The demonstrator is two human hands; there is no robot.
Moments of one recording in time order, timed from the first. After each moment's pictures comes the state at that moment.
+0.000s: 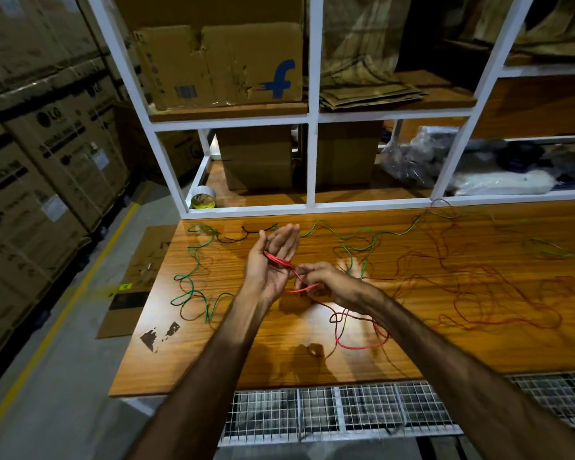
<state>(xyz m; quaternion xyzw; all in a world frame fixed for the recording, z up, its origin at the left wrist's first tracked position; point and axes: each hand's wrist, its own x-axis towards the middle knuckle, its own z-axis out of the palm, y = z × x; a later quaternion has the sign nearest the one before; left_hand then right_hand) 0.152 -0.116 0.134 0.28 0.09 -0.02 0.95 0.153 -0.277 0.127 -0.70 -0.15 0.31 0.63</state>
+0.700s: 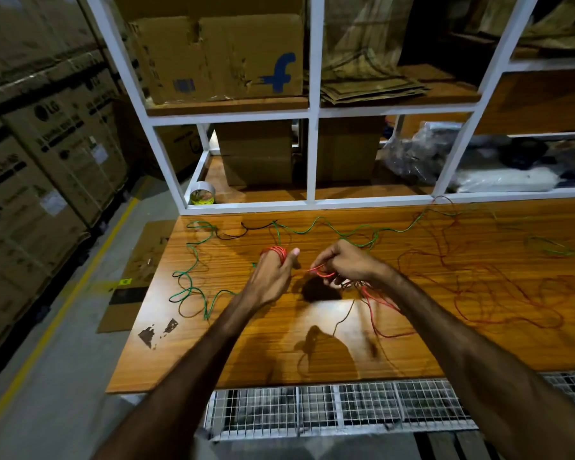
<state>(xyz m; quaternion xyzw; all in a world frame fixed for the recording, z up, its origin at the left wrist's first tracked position) 0.150 -0.105 0.103 0.88 -0.06 0.06 0.47 0.194 -0.310 0.138 -0.85 -0.13 0.26 0.45</state>
